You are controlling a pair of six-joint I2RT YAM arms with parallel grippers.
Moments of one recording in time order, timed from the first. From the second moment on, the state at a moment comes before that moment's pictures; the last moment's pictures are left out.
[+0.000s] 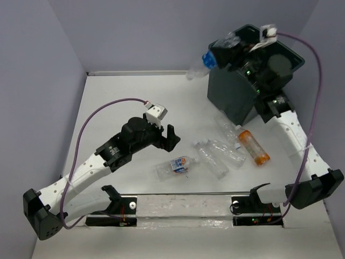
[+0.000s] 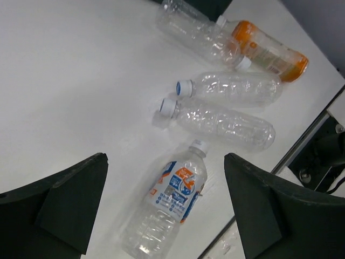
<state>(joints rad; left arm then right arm) -0.81 0.94 0.85 -0.26 0.03 -0.30 0.37 1.31 1.45 0.14 -0.22 0.46</state>
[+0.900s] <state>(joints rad) -1.07 1.28 0.88 -0.47 -0.12 -0.20 0.08 1.44 1.73 -0.26 0.09 0.14</state>
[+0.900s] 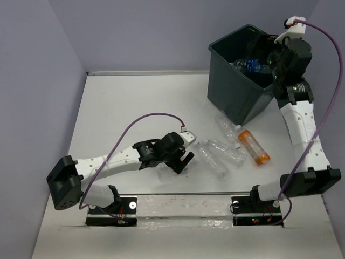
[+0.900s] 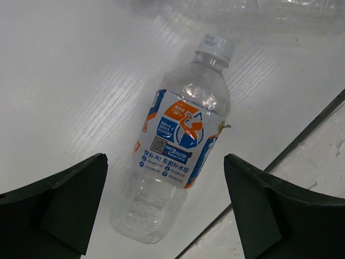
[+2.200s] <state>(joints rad) -1.11 1.07 0.90 -0.34 -0.31 -0.23 0.33 0.86 0.77 0.20 -0.43 0.74</state>
